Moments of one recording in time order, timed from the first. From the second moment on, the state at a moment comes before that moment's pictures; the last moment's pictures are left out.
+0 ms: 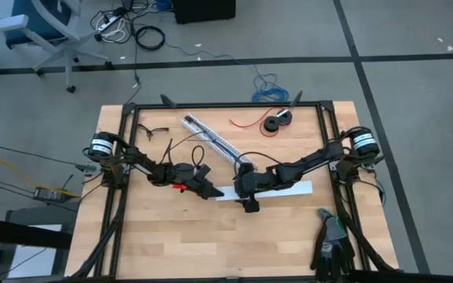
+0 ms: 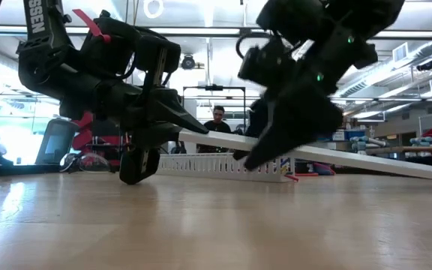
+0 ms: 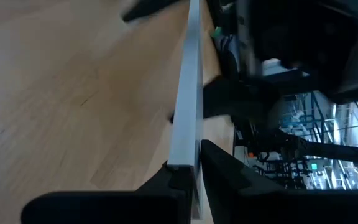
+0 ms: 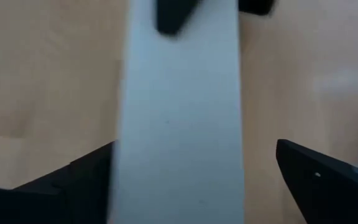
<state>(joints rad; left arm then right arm) -0.08 1.82 0.50 1.01 0.18 -1.21 0.19 1.78 0.92 0.08 0.15 -0.04</state>
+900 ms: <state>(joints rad) -0.08 1.81 0.50 1.01 0.13 -1.21 0.19 1.82 0.92 0.09 0.21 -0.03</state>
